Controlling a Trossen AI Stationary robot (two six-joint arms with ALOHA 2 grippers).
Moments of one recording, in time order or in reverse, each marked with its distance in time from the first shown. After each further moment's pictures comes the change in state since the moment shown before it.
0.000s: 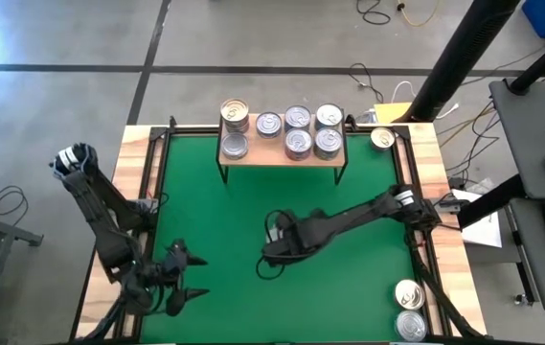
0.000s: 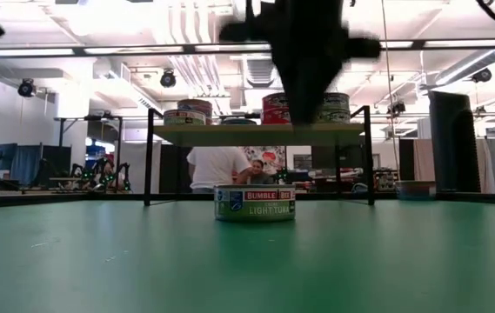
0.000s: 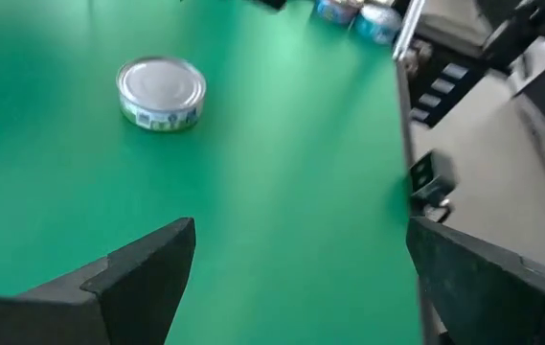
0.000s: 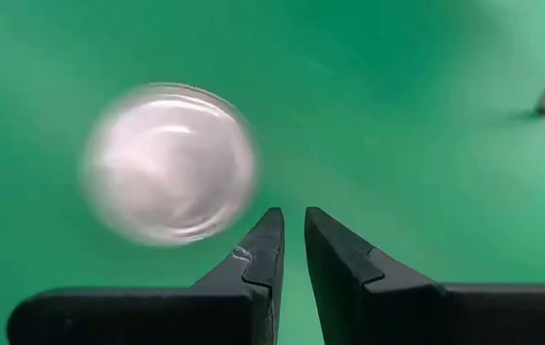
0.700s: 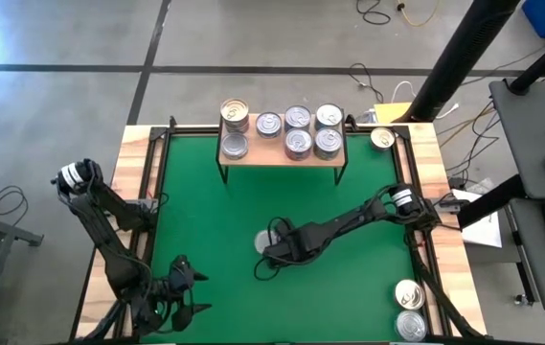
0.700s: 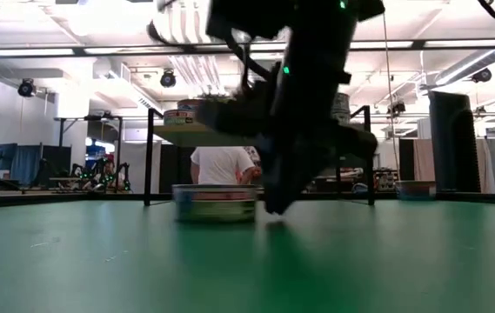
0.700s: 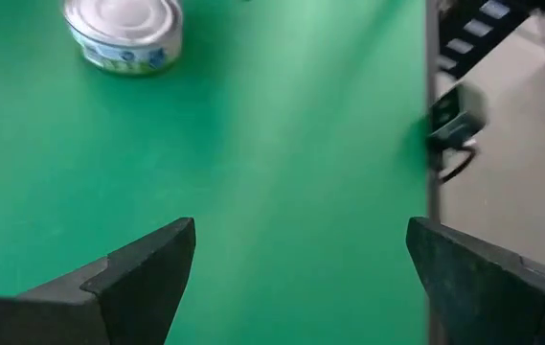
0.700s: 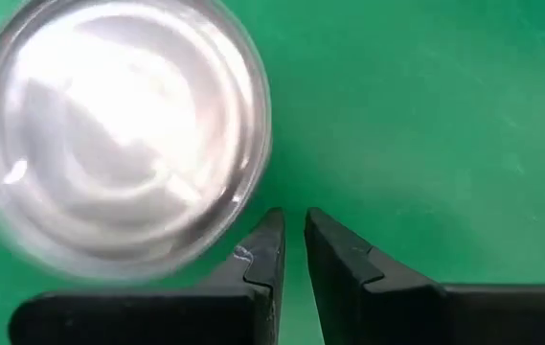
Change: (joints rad) left arm -0.035 0.217 0.057 -0.005 0.074 -0.178; right arm -0.014 0.005 -0.374 0.588 -0.071 0.052
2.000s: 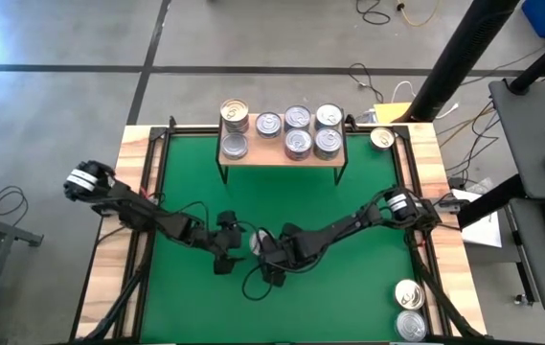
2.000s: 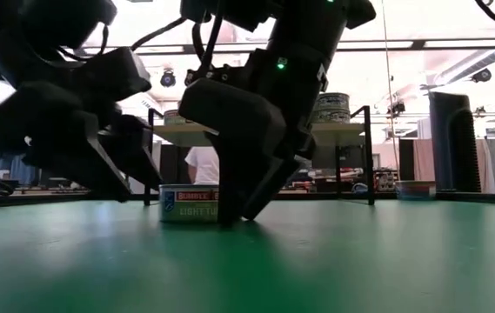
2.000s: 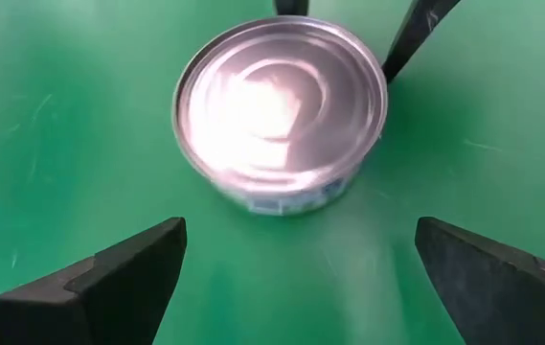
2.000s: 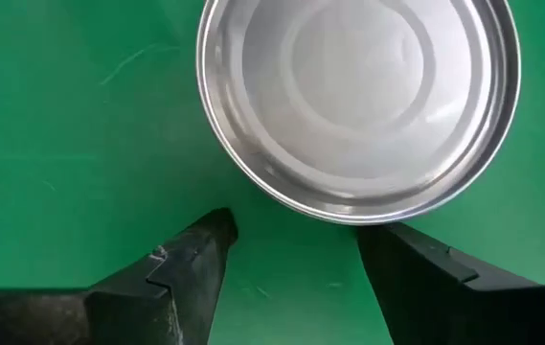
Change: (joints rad) left arm 0.721 0.082 -0.279 0.555 0.457 1.094; right arm 0.018 0.062 0.043 0.162 -0.054 -0.631
